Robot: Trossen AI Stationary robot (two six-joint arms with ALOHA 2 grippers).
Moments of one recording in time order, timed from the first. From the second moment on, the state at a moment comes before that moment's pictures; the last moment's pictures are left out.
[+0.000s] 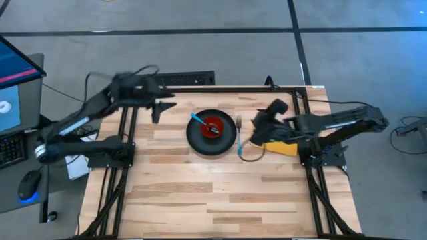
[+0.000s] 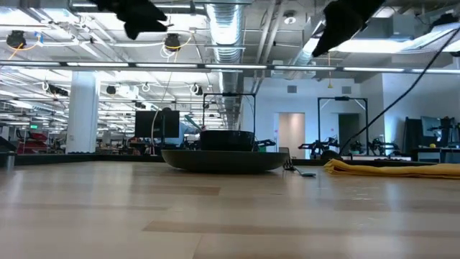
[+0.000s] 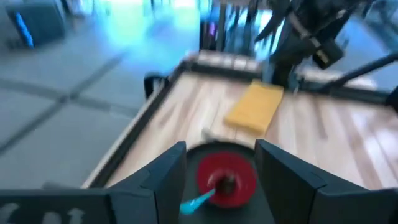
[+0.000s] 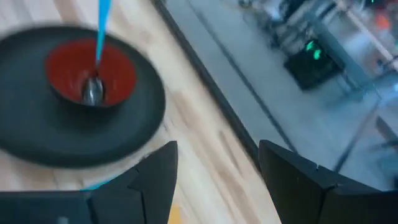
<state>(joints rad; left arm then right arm) 0.61 0.89 0.97 -0.43 0.34 0.09 0.16 1.21 1.05 -0.79 0.83 0.19</state>
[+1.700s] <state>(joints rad) 0.60 0.02 0.01 0.04 0.09 -0.18 -0.12 0.14 0.01 0.05 0.27 -0.02</state>
